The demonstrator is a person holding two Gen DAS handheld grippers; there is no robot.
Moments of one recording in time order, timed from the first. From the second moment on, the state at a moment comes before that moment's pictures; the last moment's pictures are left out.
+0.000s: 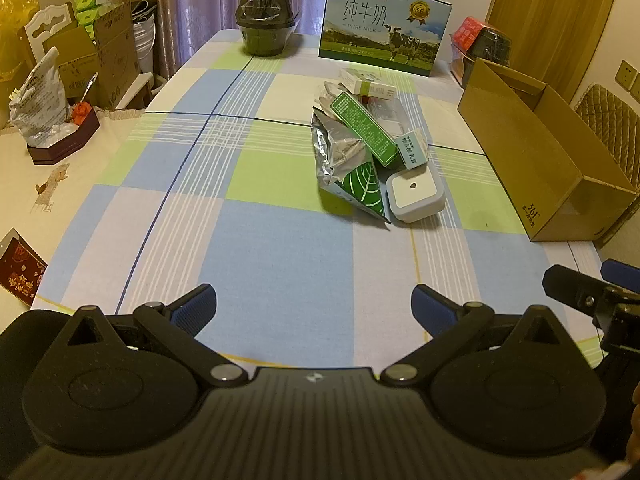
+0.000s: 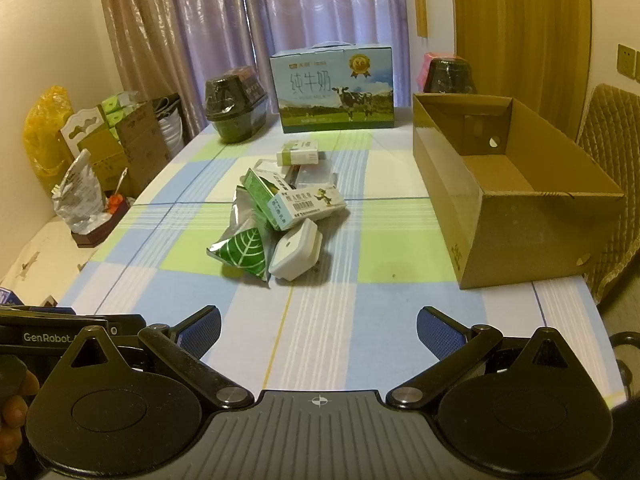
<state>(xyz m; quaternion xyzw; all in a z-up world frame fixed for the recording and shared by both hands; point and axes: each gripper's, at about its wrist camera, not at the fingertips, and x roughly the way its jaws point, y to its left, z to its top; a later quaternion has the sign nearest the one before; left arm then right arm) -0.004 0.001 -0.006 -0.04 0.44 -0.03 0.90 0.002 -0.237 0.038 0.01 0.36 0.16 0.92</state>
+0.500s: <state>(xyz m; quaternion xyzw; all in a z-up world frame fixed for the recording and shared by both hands) -0.004 0.000 -0.005 -0.04 0.44 -0.02 0.90 0.003 -0.237 0.039 0.01 0.36 0.16 0.92</state>
